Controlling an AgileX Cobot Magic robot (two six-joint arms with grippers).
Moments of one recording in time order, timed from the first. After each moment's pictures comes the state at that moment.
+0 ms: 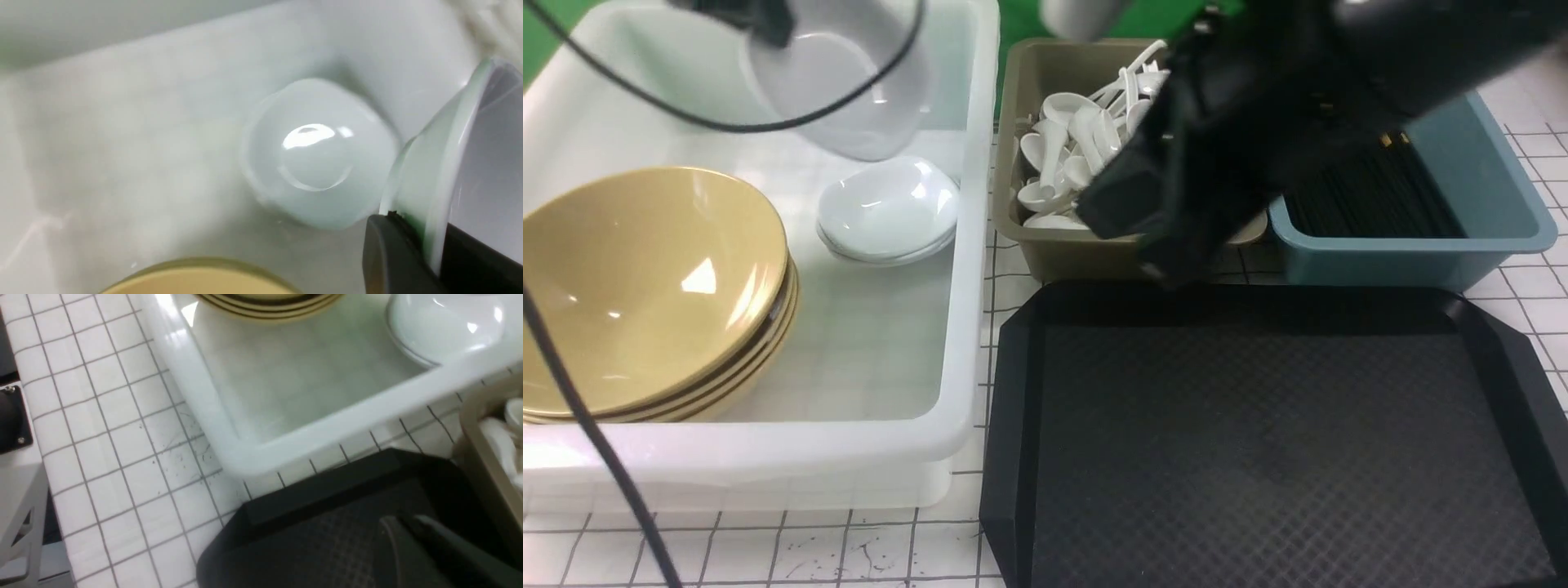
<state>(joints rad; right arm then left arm) 0.71 1.51 -1.63 0.26 1.06 -0.45 -0.04 1.88 -2.04 -0.14 1.26 0.20</state>
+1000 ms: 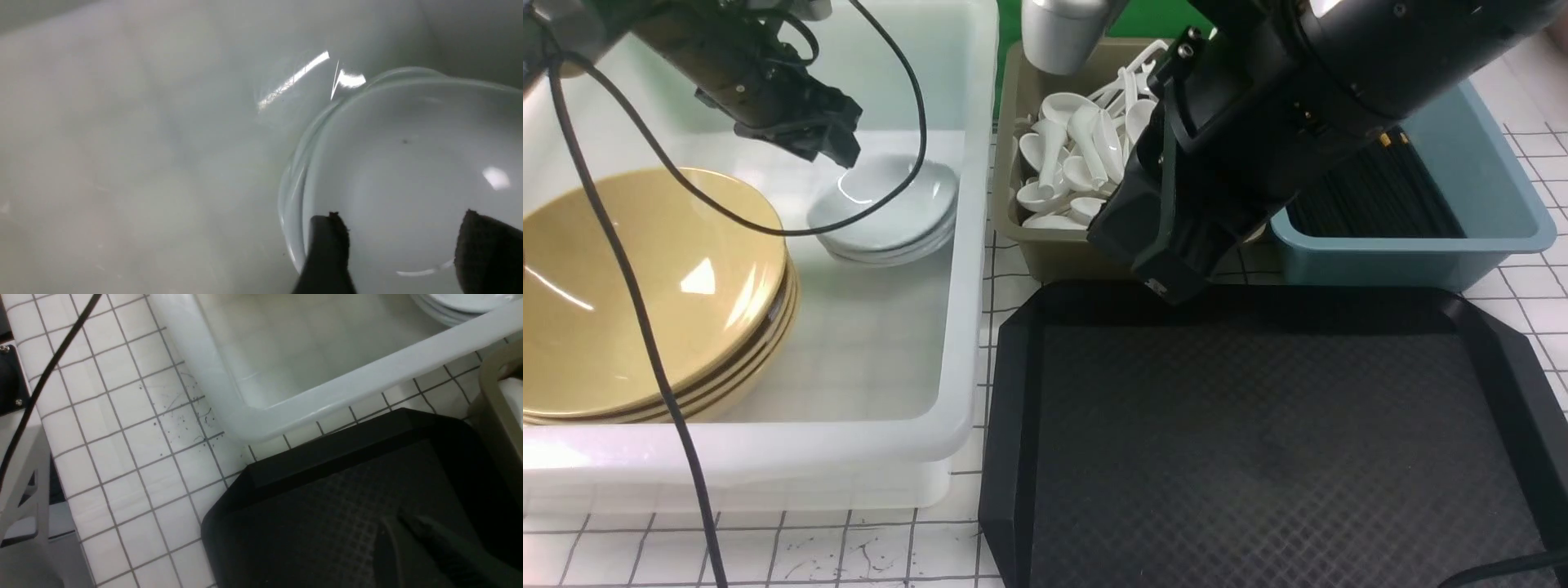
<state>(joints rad) 0.71 1.53 -1.66 0.21 1.19 -0.40 0.00 2.18 -2.04 -0.29 1.07 0.47</state>
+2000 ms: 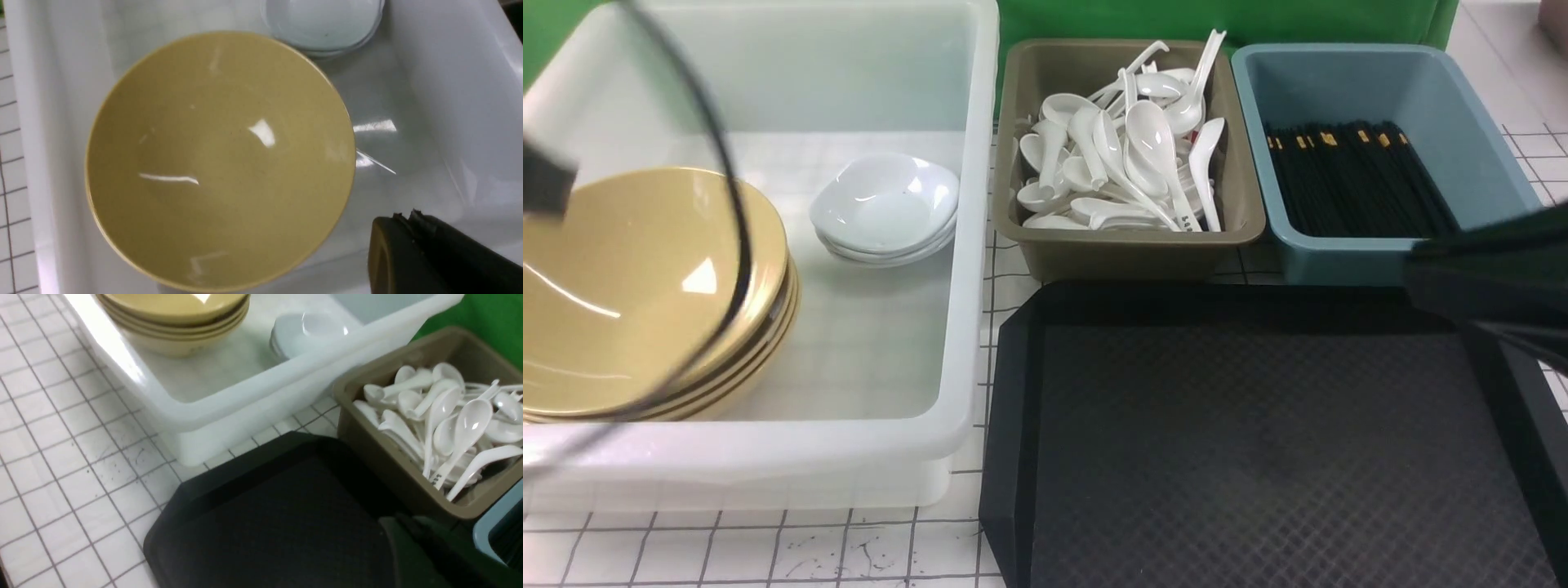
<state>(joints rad) 0.71 0.80 -0.95 0.03 0.71 -0.24 -0.08 0.97 -1.20 -0.02 1.16 0.22</state>
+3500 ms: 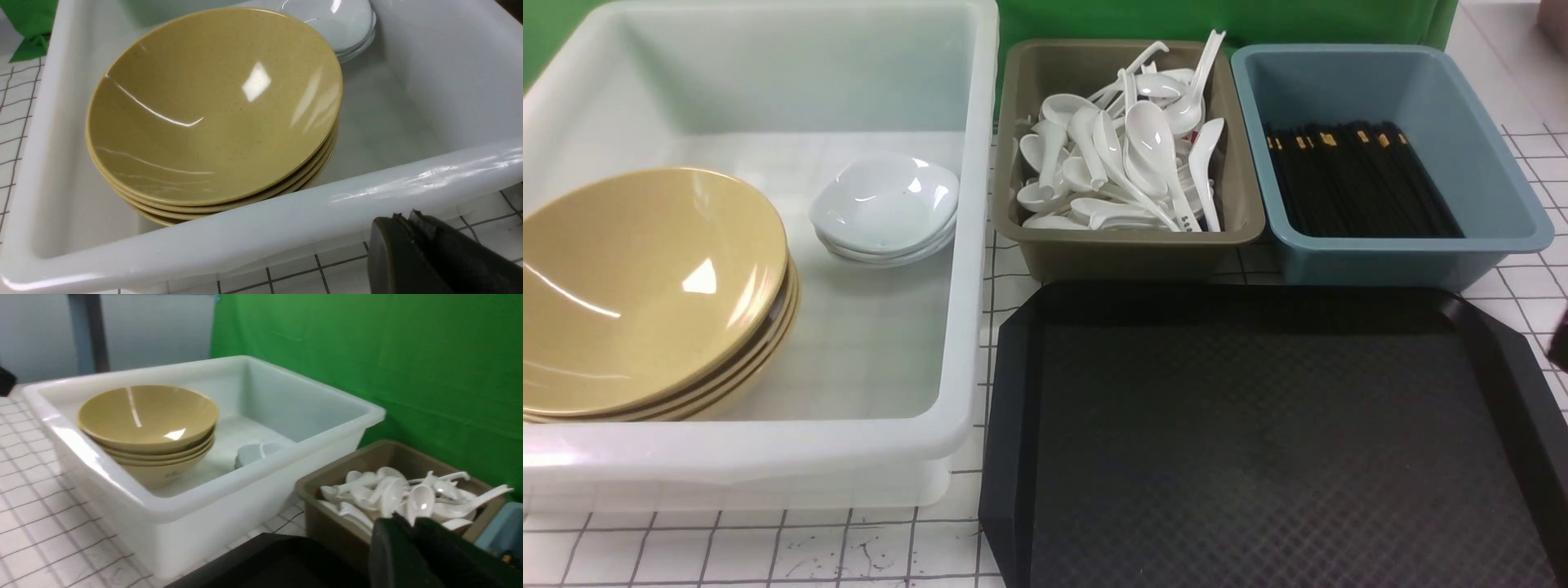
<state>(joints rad) 0.66 0.39 -0.52 0.06 0.27 -0.19 -0.08 0.28 -0.59 -0.02 0.88 0.20</state>
